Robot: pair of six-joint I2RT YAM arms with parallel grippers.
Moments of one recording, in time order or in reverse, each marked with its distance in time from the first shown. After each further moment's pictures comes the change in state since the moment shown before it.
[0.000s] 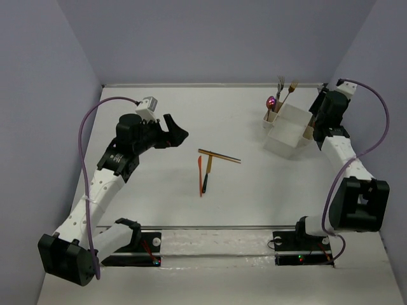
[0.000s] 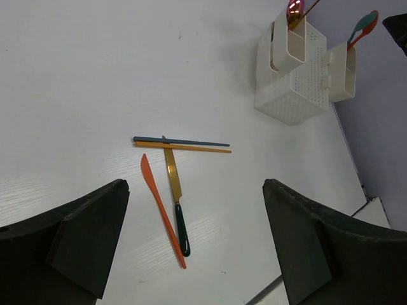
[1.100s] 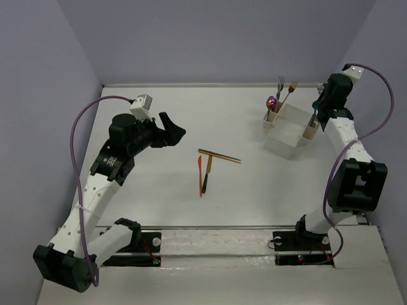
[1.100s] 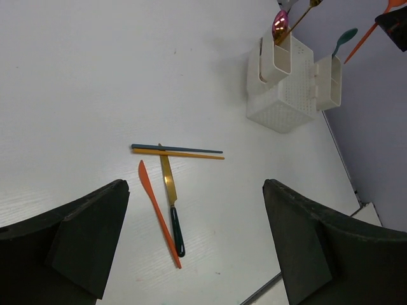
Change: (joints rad) left arm 0.000 -0.057 0.053 -0.060 -0.015 -0.001; right arm -0.029 0.151 0.284 -0.159 0.057 0.023
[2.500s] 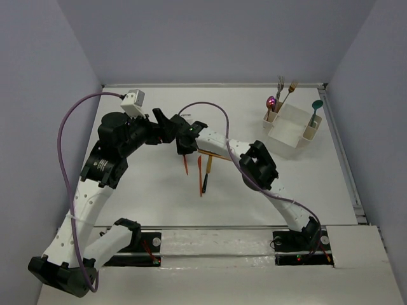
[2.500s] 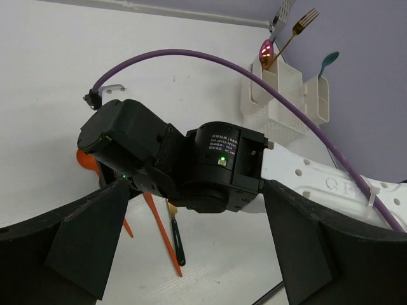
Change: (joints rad) left arm 0.000 -0.045 0.098 -0.066 -0.032 0.025; right arm 1.042 0.913 0.910 -0.803 -0.177 0.489
